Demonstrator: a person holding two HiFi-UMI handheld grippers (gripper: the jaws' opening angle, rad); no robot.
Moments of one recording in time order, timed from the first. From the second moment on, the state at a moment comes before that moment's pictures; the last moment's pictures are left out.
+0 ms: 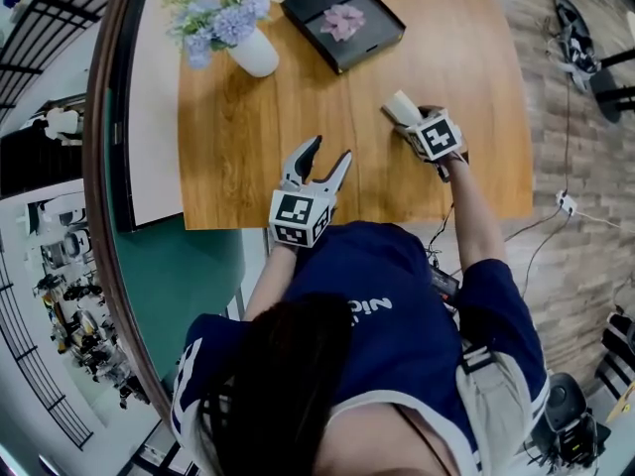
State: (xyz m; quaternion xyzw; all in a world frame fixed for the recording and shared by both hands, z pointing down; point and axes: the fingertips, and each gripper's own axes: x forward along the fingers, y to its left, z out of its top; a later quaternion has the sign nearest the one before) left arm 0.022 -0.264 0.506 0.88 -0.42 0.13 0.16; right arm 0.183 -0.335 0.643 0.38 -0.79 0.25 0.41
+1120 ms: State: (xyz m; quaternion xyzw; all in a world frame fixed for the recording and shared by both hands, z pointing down) left arm 0.042 -0.257 0.492 0.91 -0.37 0.08 0.18; right arm 0.187 -0.278 0.490 0.53 -0.81 0.22 0.13
